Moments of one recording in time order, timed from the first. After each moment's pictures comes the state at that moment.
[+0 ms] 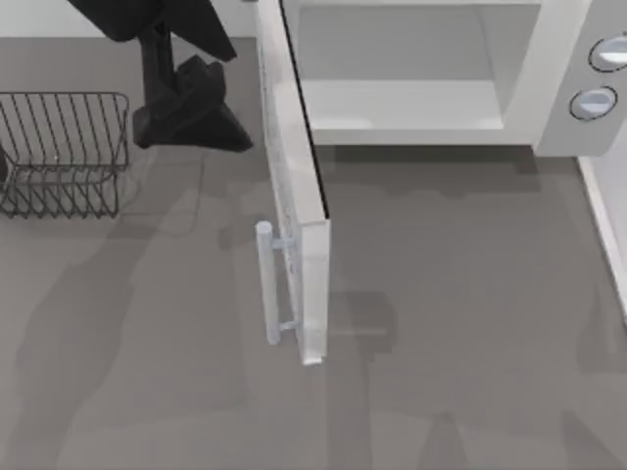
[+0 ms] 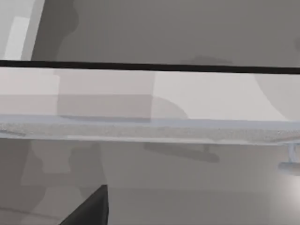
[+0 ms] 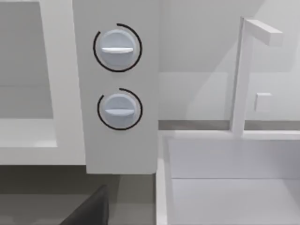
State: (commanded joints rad) left arm -0.40 1.81 2.00 -1.45 0.44 0.95; right arm 0.00 0.00 0.00 0.00 0.00 0.00
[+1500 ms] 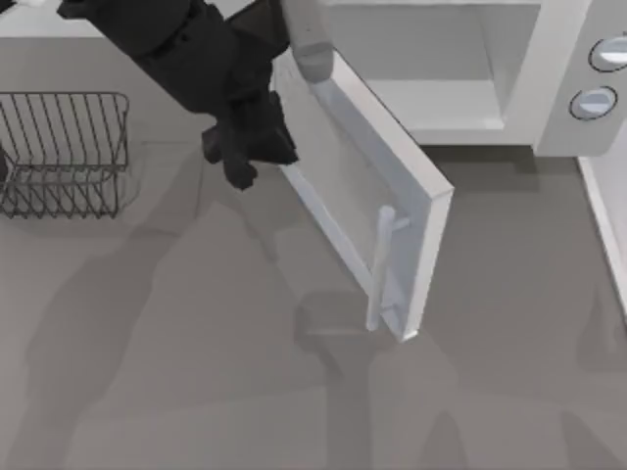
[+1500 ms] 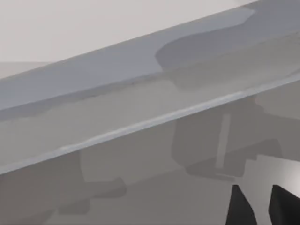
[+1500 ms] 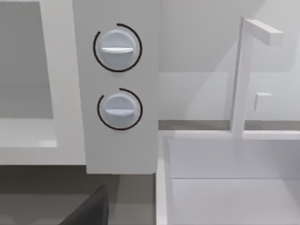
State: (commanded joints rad) left arm -0.48 1.81 1.73 -1.16 0.42 0.86; right arm 0.00 0.00 0.00 0.00 0.00 0.00
